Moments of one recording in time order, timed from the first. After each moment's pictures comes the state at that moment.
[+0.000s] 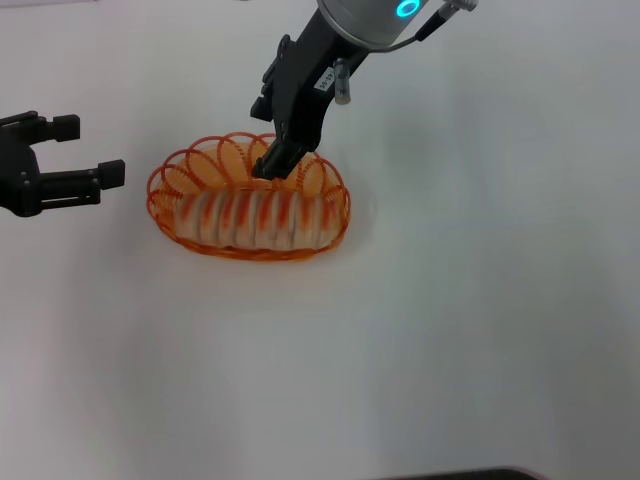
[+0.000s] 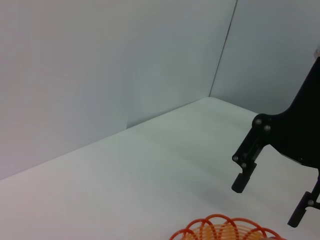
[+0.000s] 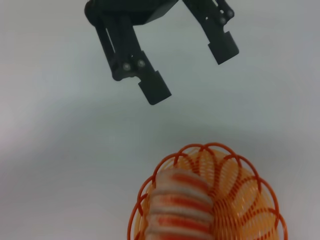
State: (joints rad) left arm -0.39 -2.15 0.55 1.15 2.14 1.72 -1.63; right arm 1.12 2.11 -1.37 -0.93 -2.43 -1.48 2.12
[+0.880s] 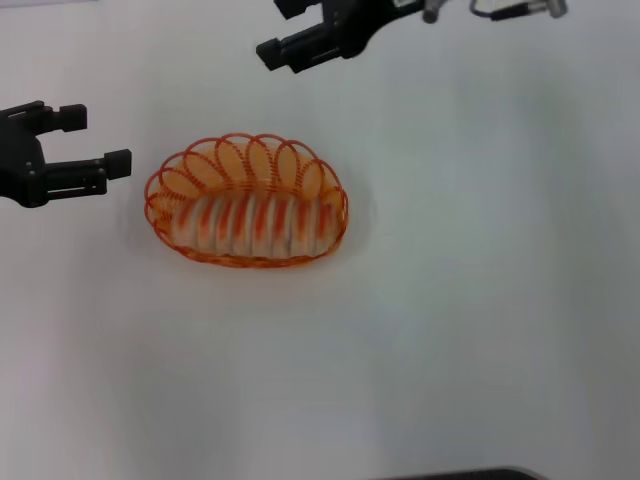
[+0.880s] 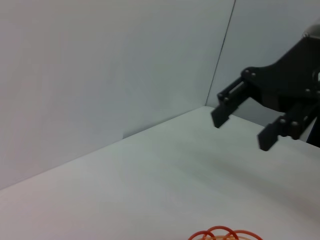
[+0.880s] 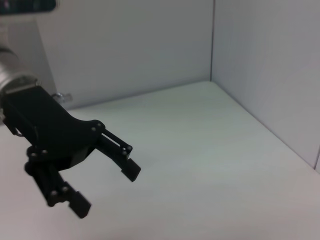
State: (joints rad) left arm -0.40 -2.15 0.56 1.14 2.12 1.72 -1.63; right arm 0.86 2.08 -0.99 -0.94 -2.11 -1.44 1.86
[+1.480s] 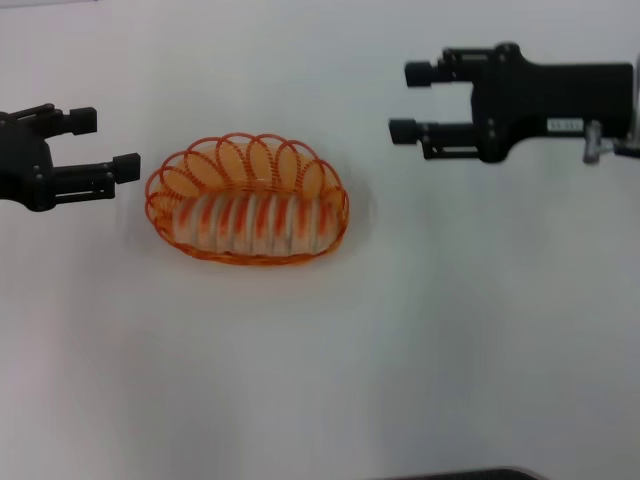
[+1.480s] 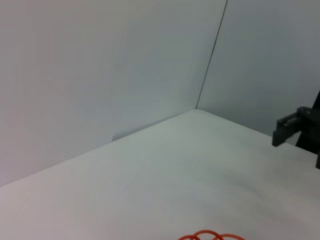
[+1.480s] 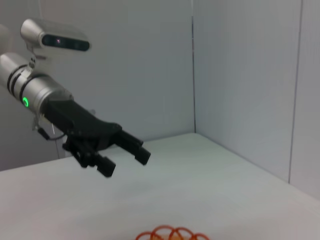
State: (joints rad) left arm -0.40 -2.15 0.56 1.12 2.11 1.73 -1.63; right arm 0.45 2.09 -0.88 -0.92 -1.84 -1.57 1.41
